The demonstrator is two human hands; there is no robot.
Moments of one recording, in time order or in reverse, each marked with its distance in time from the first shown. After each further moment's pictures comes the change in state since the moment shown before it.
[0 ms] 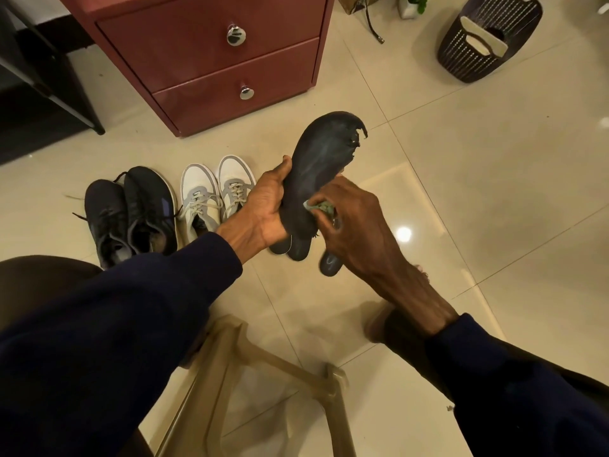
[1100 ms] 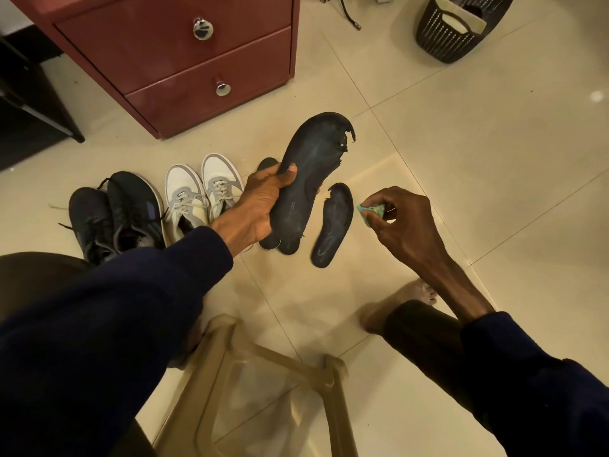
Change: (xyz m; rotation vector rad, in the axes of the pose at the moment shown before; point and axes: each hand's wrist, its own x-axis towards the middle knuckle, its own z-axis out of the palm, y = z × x) left_hand 0.034 -0.025 -0.013 0.497 0.113 0.228; right_hand -0.070 0.082 -0.050 0.053 -0.001 0.406
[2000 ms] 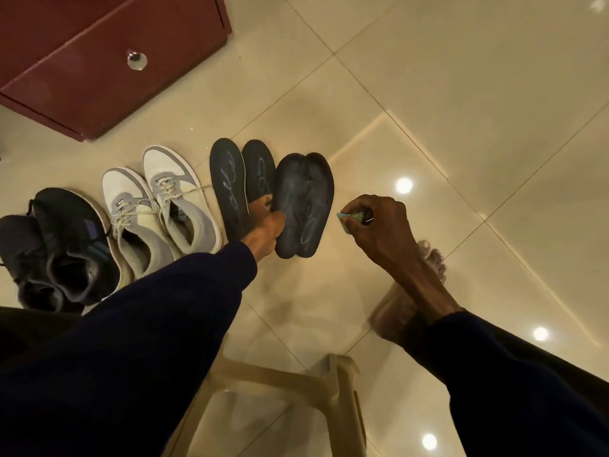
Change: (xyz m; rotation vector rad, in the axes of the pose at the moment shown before) left_hand 0.136 -0.171 0.003 0.529 0.279 -0.031; right_hand -0.028 0.111 0.071 0.089 0.065 0.259
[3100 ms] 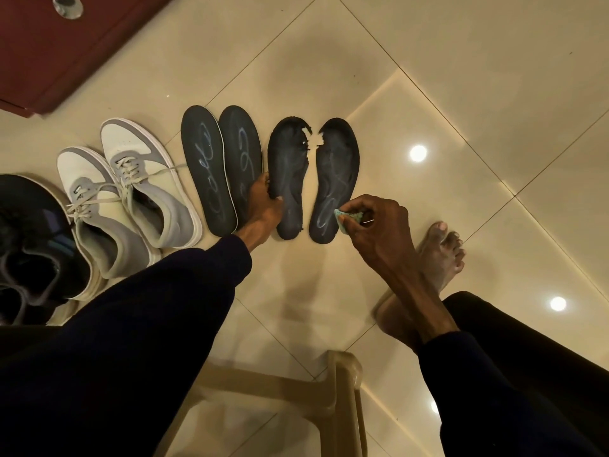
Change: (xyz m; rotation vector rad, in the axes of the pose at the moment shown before) left_hand 0.067 -0.055 0.037 0.271 -0.001 0.157; right_hand -0.004 0.080 0.050 0.113 0.034 0.111
